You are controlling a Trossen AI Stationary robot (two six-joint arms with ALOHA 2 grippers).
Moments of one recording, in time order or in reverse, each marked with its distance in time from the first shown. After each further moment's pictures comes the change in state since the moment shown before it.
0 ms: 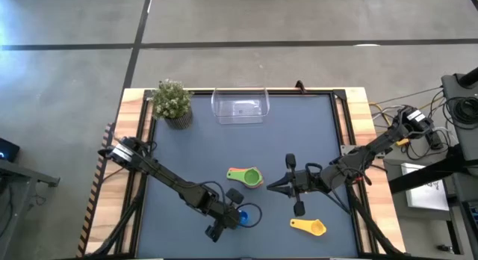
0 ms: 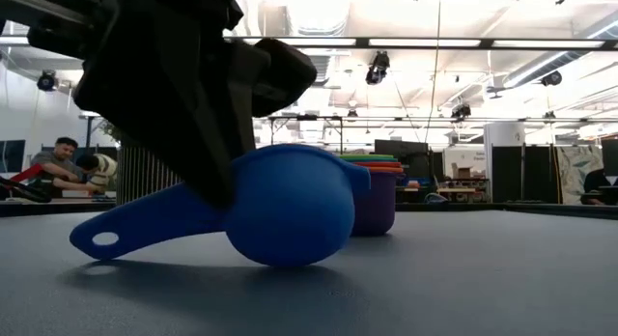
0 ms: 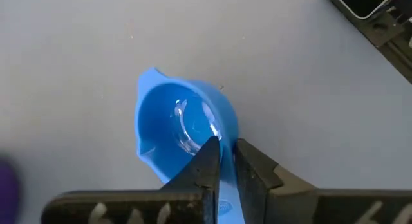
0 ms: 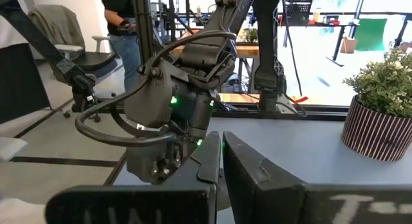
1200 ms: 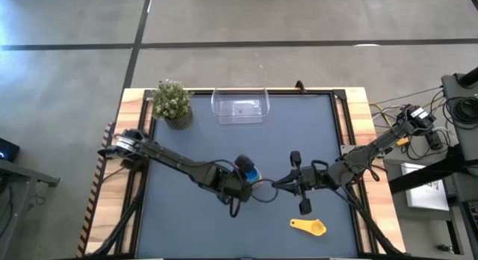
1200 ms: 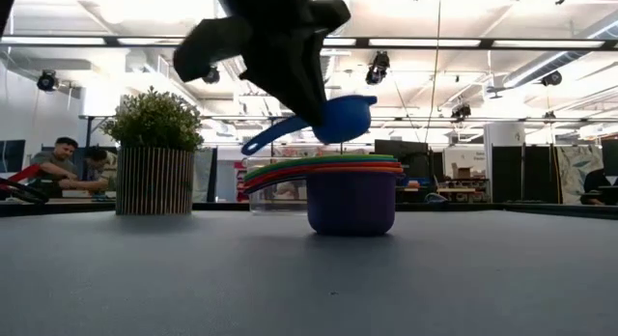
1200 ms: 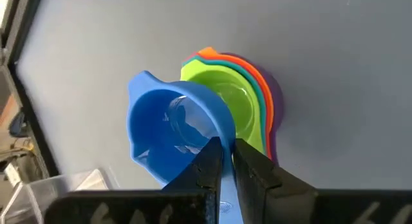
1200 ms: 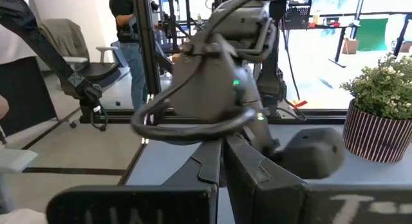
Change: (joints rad) left arm 0.171 -0.025 0.265 -0.436 -0.416 0.363; right arm 0.016 -0.080 -0.001 -0.054 0.010 0.026
